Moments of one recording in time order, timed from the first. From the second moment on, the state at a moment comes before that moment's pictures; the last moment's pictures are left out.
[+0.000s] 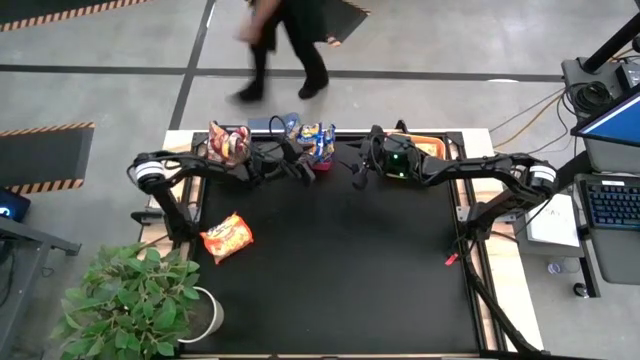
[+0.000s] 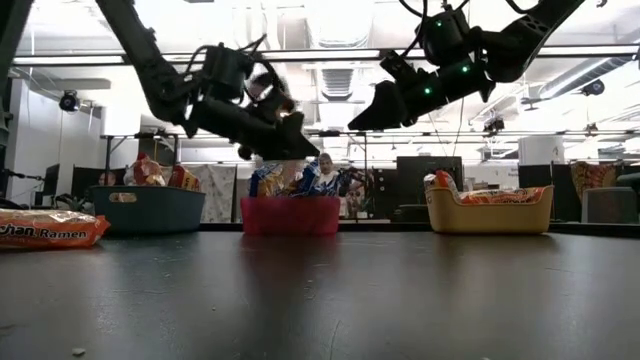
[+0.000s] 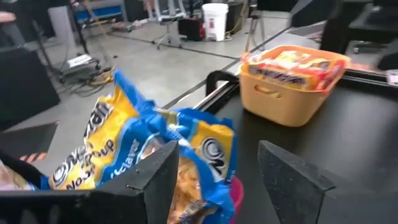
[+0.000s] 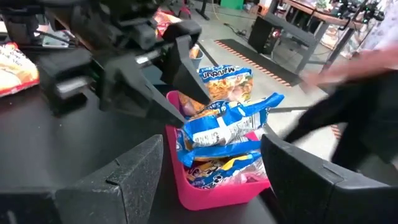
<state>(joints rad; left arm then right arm) 0.43 1.71 0.72 0.80 -0.17 0.00 -0.42 1.47 0.76 0.47 0.00 -0.24</state>
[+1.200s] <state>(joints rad) 0.43 1.81 0.81 0.72 -0.37 -0.20 -0.43 1.20 0.64 0.54 0.03 -0.22</state>
